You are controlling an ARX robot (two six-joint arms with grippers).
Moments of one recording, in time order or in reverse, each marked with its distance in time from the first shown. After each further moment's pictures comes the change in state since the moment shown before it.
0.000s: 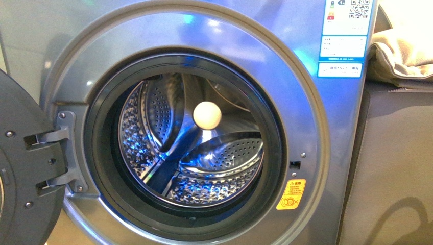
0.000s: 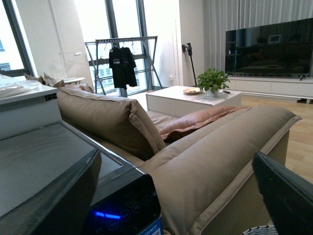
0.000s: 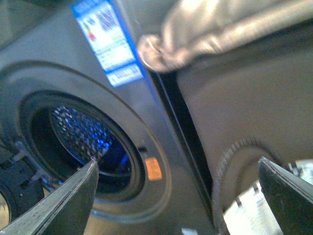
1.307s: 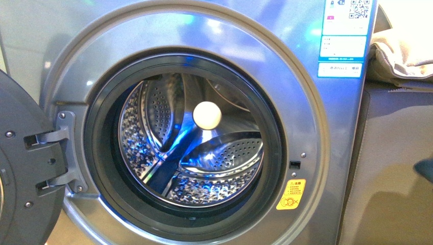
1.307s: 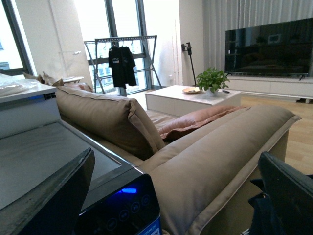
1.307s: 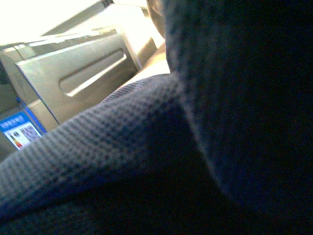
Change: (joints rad) left arm 0.000 0.000 0.000 0.000 0.000 -0.011; right arm -0.223 0.452 0.546 -0.097 -0.031 0.034
